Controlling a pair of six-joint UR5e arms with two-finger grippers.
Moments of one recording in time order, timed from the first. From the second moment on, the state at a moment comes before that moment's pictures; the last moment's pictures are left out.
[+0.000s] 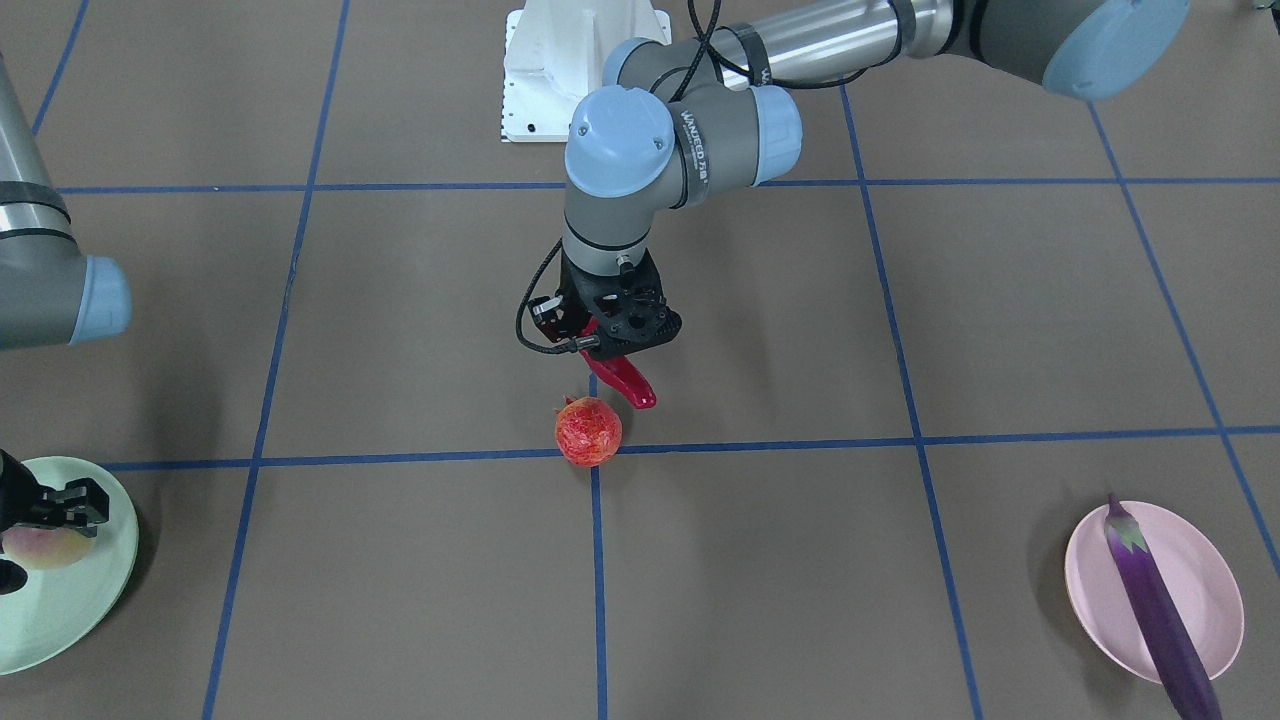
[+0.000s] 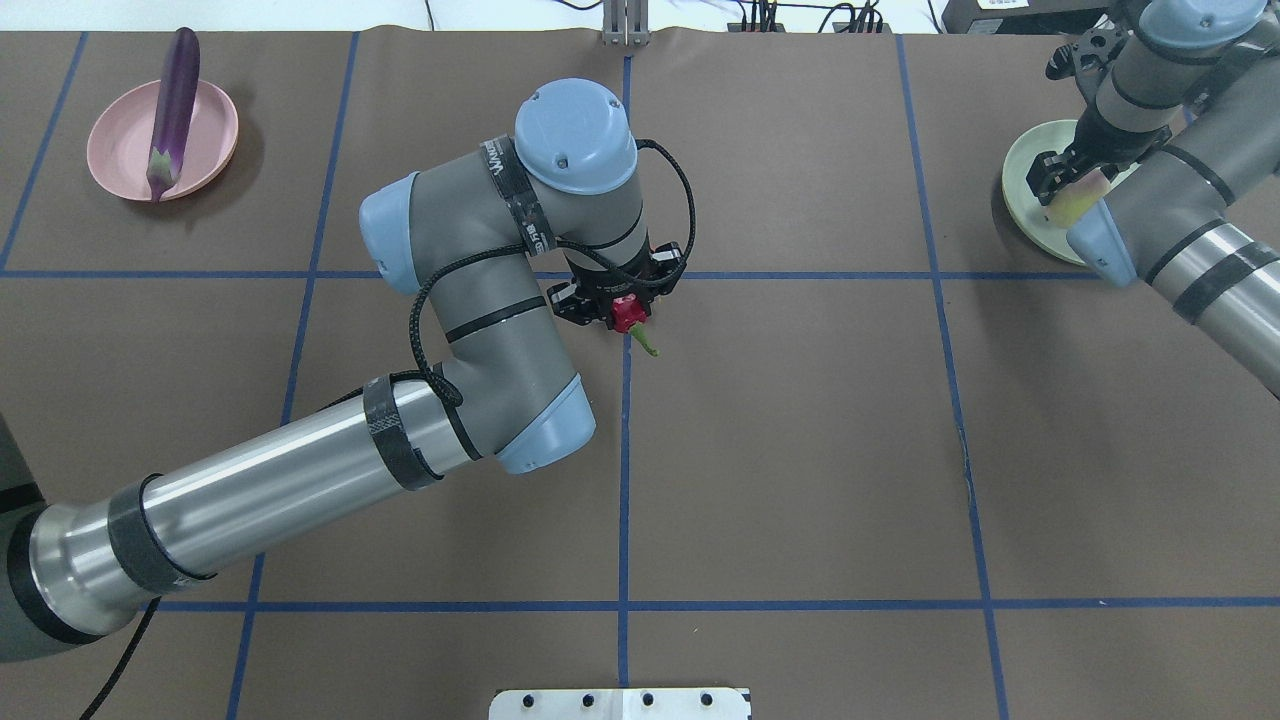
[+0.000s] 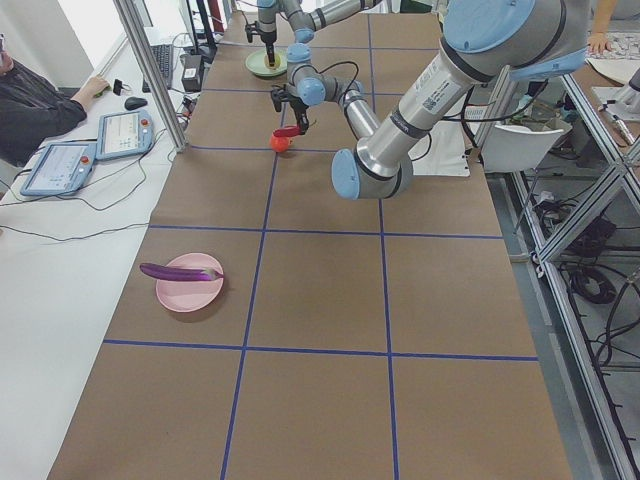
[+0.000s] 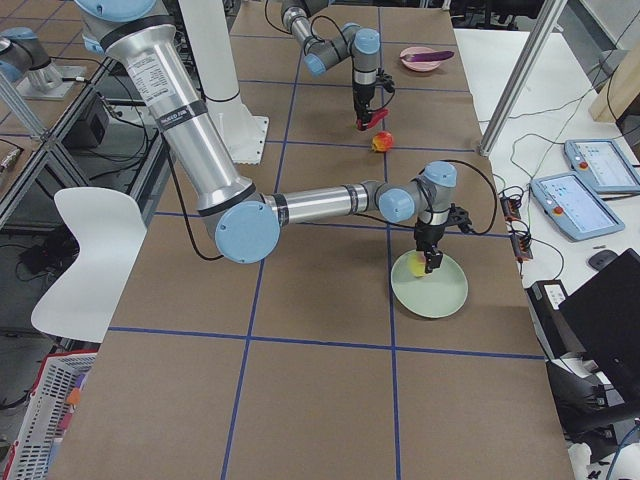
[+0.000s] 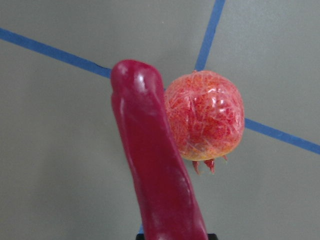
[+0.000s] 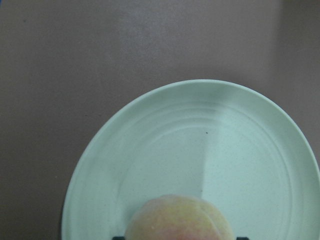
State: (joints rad) left arm -0.60 -2.53 -1.37 -1.65 -1.98 -1.52; right arm 1.10 -1.08 1.21 -1.35 2.02 0.35
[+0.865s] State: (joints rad) left arm -0.76 -2.53 -1.43 -1.51 -2.09 -1.28; right arm 1.10 -1.08 1.27 -1.33 2.10 0.41
